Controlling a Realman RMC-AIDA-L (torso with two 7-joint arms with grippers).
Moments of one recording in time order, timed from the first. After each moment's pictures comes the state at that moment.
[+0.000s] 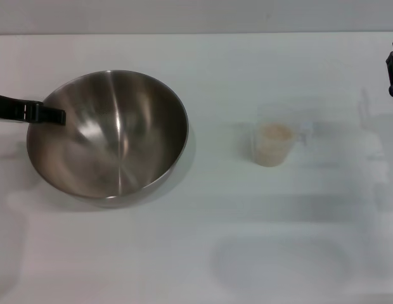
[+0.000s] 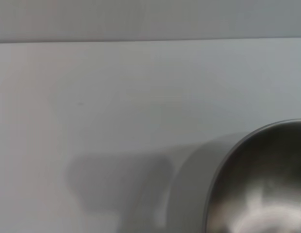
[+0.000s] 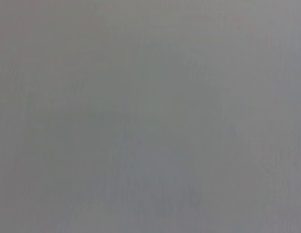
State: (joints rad) left arm -0.39 -2.06 -1.89 -1.53 2.66 -1.36 0.23; right arm 0.39 2.08 0.33 0.29 -1.62 -1.44 -0.21
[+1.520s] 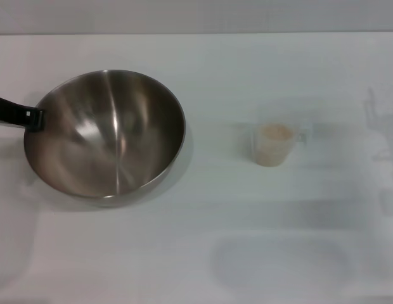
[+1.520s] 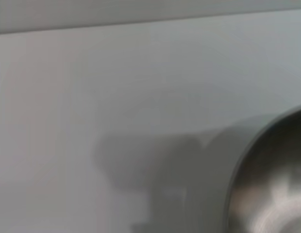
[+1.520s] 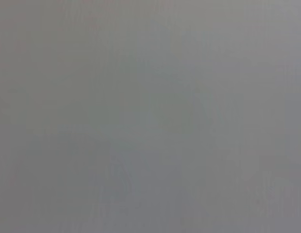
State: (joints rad) left arm -0.46 -2.06 -1.87 -1.43 2.77 -1.35 0.22; right arm 0.39 2.08 0.33 0.28 -1.62 -1.52 -0.21
